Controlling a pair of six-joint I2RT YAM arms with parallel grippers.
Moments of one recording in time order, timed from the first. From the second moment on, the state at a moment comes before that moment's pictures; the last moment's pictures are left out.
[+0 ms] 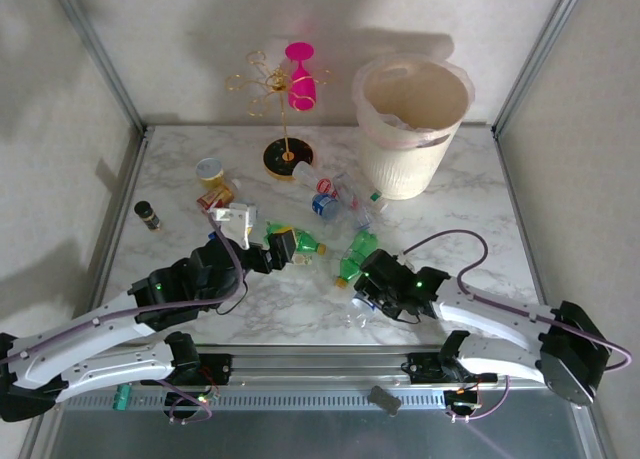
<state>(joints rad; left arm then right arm) -1.04 0.79 0.84 -0.42 -0.56 -0.59 0.95 1.06 0.58 -0.61 0.13 1.46</state>
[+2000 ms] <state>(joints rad) -0.98 0.82 1.06 -0.51 -0.36 -0.54 0.26 1.94 2.03 -0.48 0.18 0.28</state>
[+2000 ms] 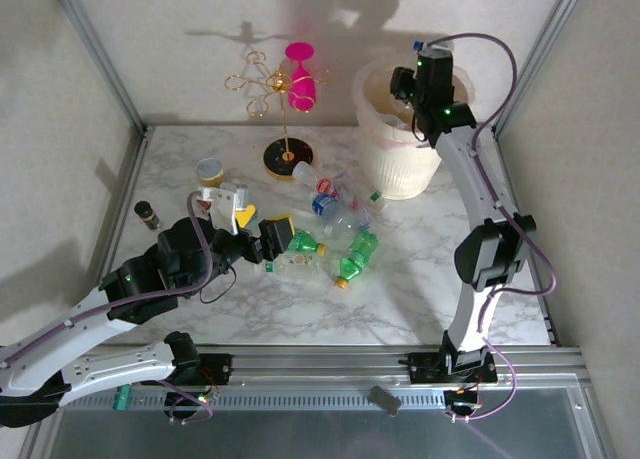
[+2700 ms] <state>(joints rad) -0.98 0.82 0.98 -0.51 -0.41 -0.56 0.23 2.10 2.07 -0.57 0.15 0.25</state>
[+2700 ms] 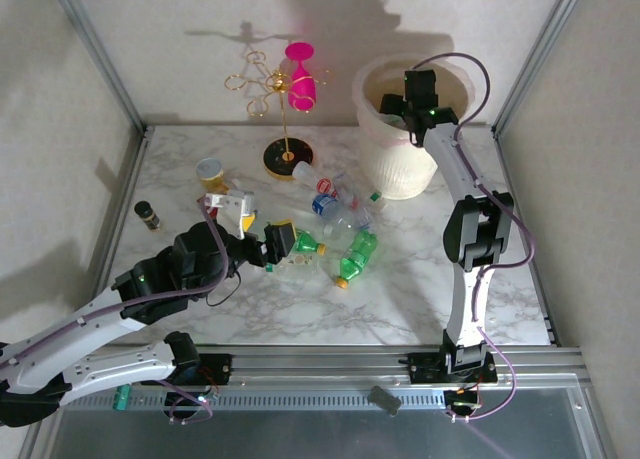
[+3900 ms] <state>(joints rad) -0.36 1.23 0.99 -0.55 -0.33 -0.76 0.53 1.23 1.17 -0.35 0.01 0.29</state>
